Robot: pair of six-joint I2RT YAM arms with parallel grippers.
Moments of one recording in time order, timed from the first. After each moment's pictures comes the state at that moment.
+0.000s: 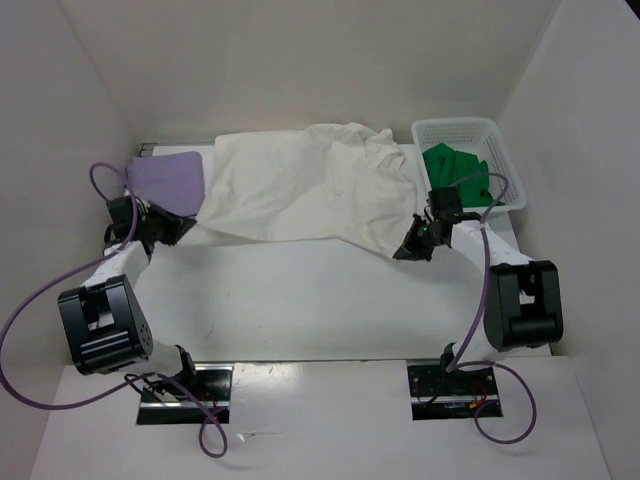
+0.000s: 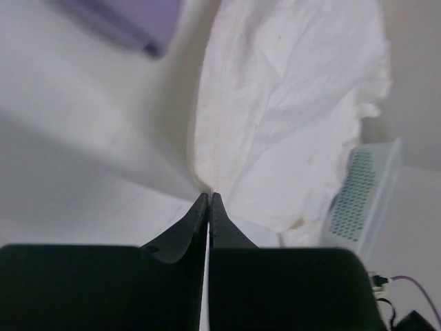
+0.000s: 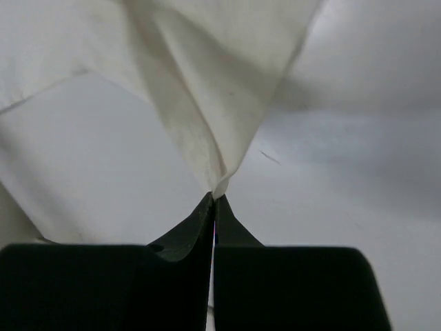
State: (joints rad) left arm 0.37 1.44 0.87 0.01 0.49 -0.86; right arm 0.07 1.51 0.97 -0.47 -0.34 0.59
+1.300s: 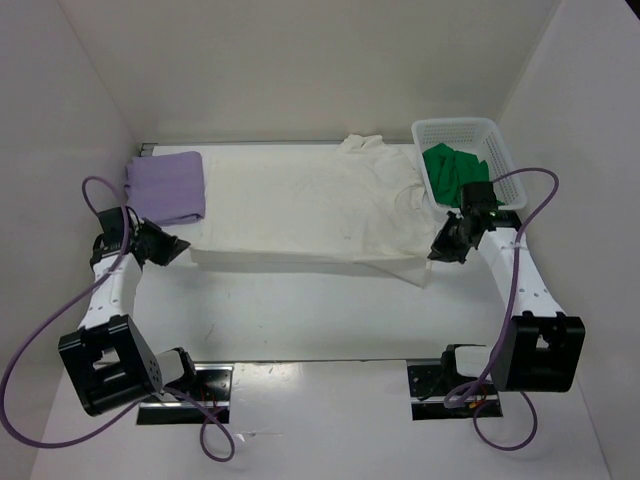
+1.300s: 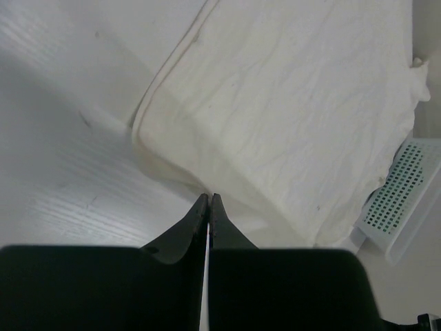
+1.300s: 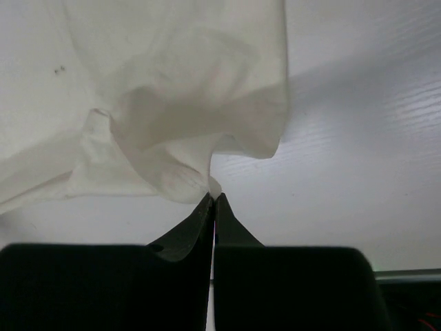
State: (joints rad) left arm 0.42 1.21 0.78 -0.44 0.39 -0.72; right arm -0.03 1.25 1.03 -0.90 -0.12 0.55
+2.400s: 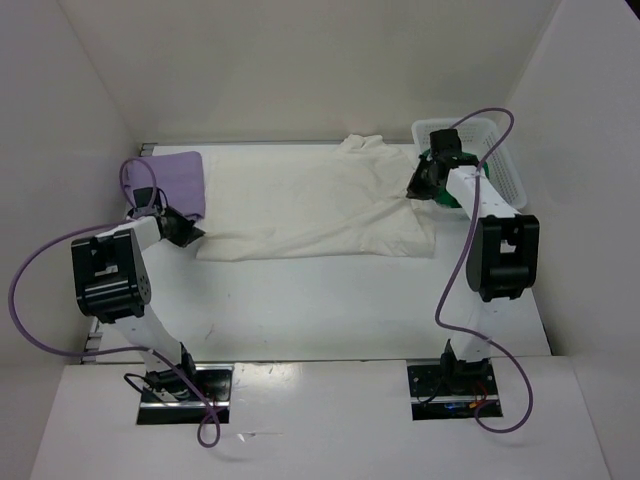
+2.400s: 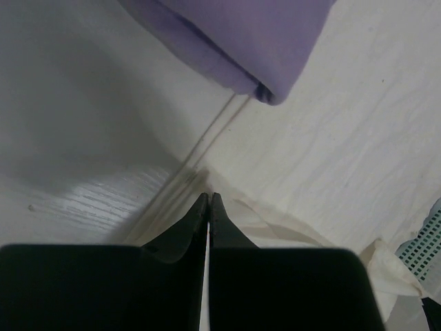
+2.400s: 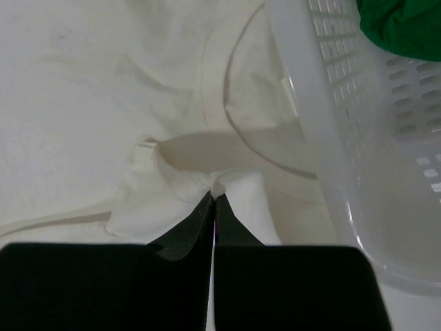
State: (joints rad) left arm 0.29 1.75 0.99 -0.18 0.29 -0.80; right arm 0.04 1.85 1.51 -0.58 -0.09 0.48
